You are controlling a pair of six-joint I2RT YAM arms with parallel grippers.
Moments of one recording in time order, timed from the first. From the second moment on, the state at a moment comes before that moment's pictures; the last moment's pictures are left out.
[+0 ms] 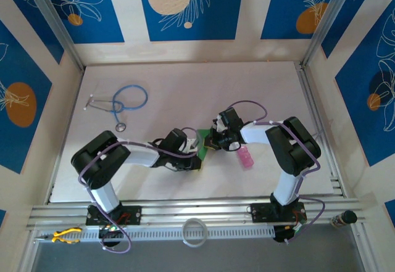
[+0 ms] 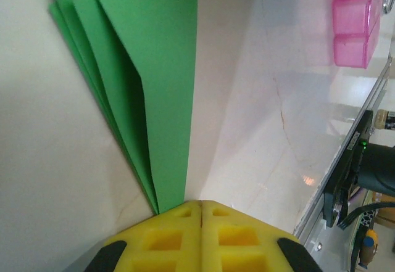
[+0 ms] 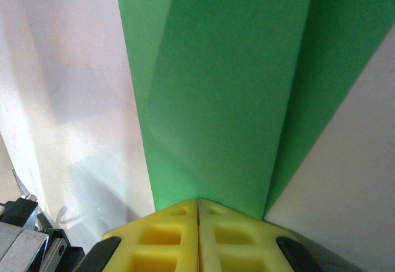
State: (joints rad) left arm -0.80 1.72 0.66 0.17 0.60 -0.79; right arm 0.50 1.79 0.83 -0.10 -0.56 0.74
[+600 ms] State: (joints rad) left arm -0.80 1.58 0.60 0.23 0.65 -0.84; right arm 0.50 1.79 0.83 -0.10 -0.56 0.74
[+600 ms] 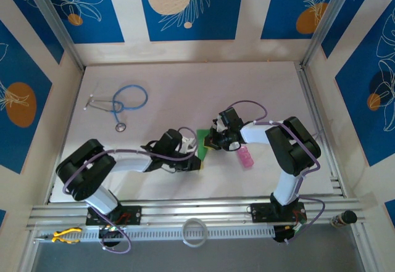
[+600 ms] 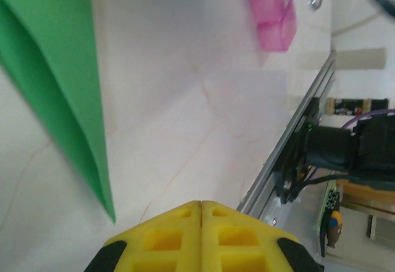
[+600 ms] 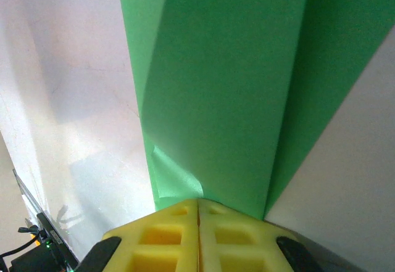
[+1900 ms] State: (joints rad) left arm -0.76 1.73 0.70 0.13 0.52 -0.71; right arm 0.49 1.70 0.85 -0.16 -0.52 0.74
